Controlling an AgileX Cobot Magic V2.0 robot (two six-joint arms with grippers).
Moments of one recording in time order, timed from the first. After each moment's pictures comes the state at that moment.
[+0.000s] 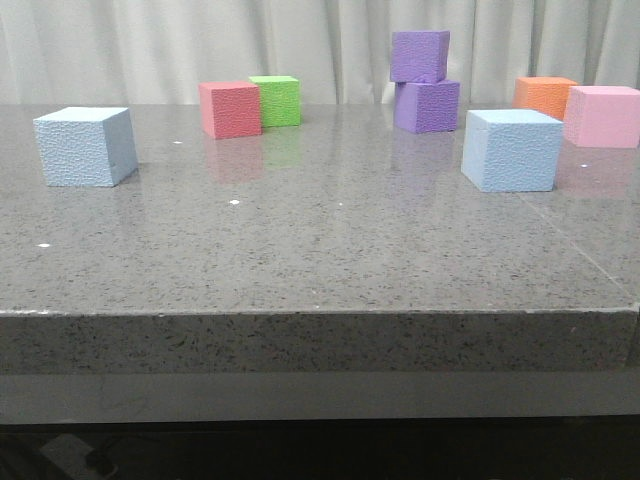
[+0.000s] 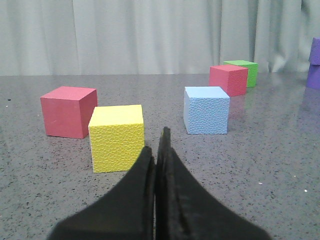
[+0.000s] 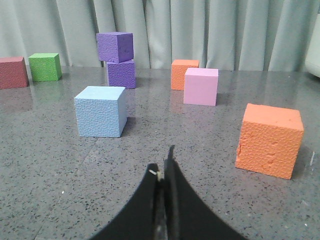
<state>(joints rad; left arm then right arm) -0.07 -0.01 0.01 0.03 0.06 -0.02 0.04 -0.01 0.03 0.08 0.04 -0.03</state>
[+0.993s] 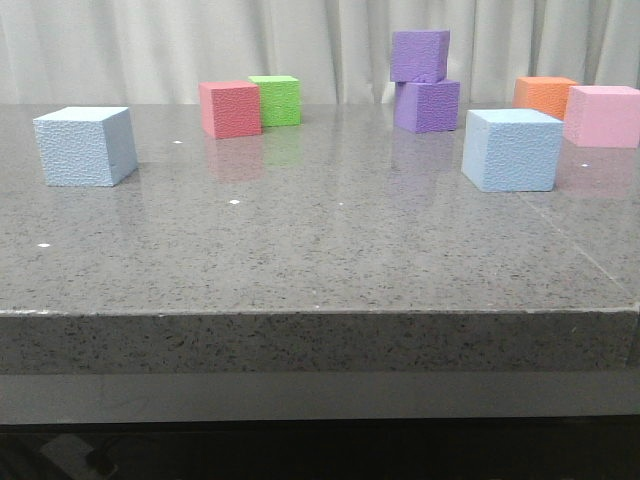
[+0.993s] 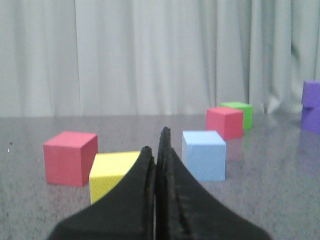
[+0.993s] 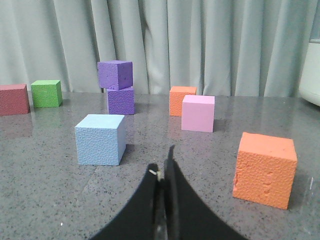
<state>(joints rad) -0.07 -0.01 -0.01 0.03 -0.09 -0.02 0.04 -0.01 0.01 0.08 -0.05 -0.03</state>
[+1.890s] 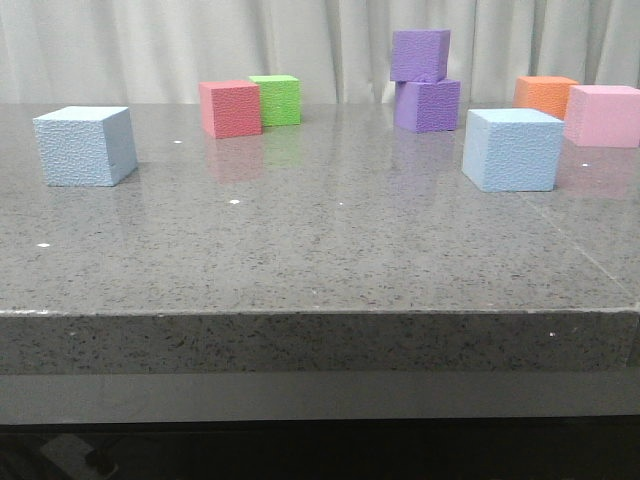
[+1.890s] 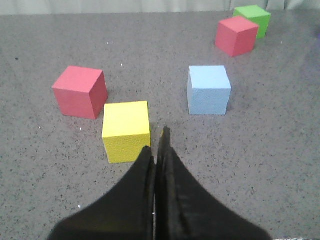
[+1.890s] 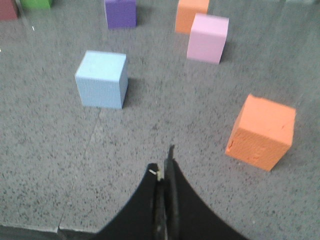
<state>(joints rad) -0.07 0.48 -0.71 0.03 0.73 -0.02 0.04 0.53 -0.66 0.03 0.66 -0.03</state>
